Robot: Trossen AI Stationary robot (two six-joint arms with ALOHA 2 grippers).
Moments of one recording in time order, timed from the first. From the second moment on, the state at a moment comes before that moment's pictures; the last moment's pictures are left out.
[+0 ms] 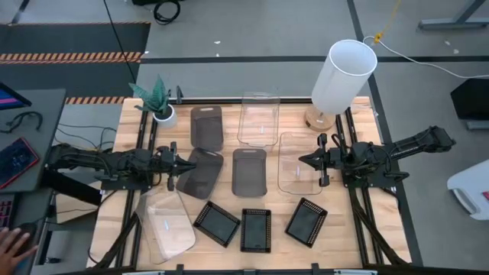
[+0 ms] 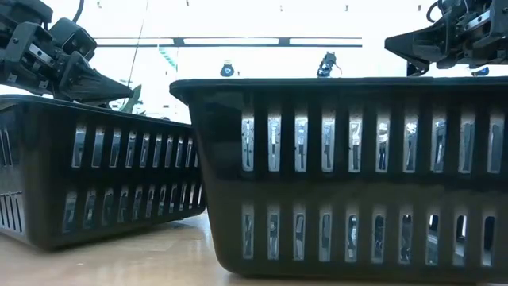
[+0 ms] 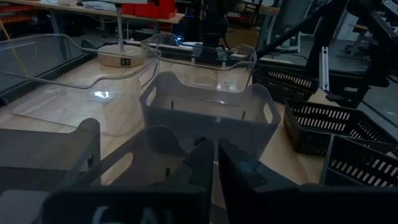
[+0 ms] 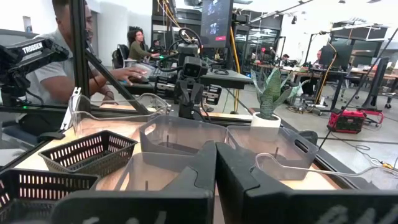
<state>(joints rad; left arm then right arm) -0.10 0.25 0.01 0.10 -0.16 -0.15 0.19 0.44 0.09 0.43 0.24 -0.13</state>
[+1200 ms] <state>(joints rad) -0.10 0.25 0.01 0.10 -0.16 -0.15 0.19 0.44 0.09 0.43 0.24 -0.13</state>
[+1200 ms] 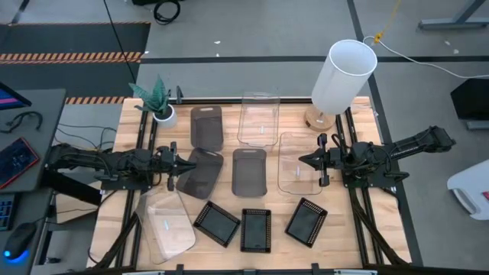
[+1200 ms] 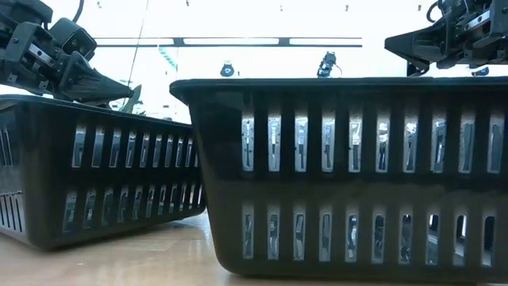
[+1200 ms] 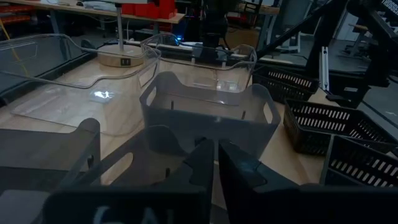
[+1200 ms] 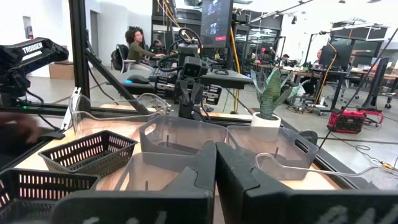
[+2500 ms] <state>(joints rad) -0.10 0.25 0.01 0.10 -0.16 -0.15 0.19 0.44 0.09 0.43 0.24 -0.13</state>
